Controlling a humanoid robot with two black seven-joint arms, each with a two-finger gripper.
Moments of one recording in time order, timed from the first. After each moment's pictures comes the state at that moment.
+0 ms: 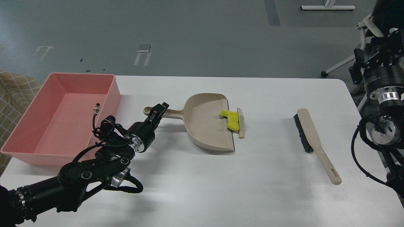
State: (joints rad) left arm -0.54 0.39 -0.36 -1.16 0.72 0.42 -0.21; right arm 0.49 -0.39 1.22 1.06 -0.62 -0.04 0.33
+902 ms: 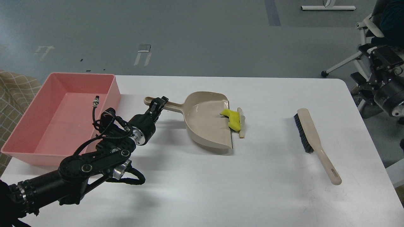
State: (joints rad) left arm -0.57 0.38 -0.39 -1.16 0.72 0.41 -0.18; right arm 0.50 -0.94 0.73 1.36 -0.63 0.05 0.22
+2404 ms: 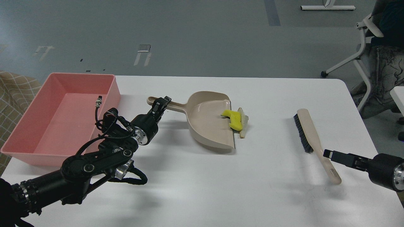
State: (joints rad) left arm -0.57 0.37 -0.39 -1.16 0.72 0.41 -0.19; right arm 0.49 -1.10 0.35 1.51 -1.26 0.15 0.15
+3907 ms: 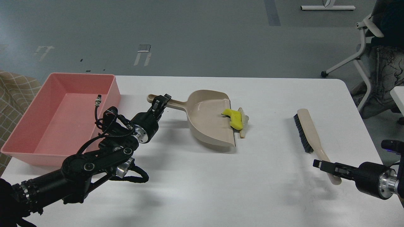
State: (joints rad) left arm -0.57 0.36 -0.42 -1.16 0.72 0.41 -0.19; right arm 0.47 -1.07 0.32 1.55 -1.26 0.16 0.12
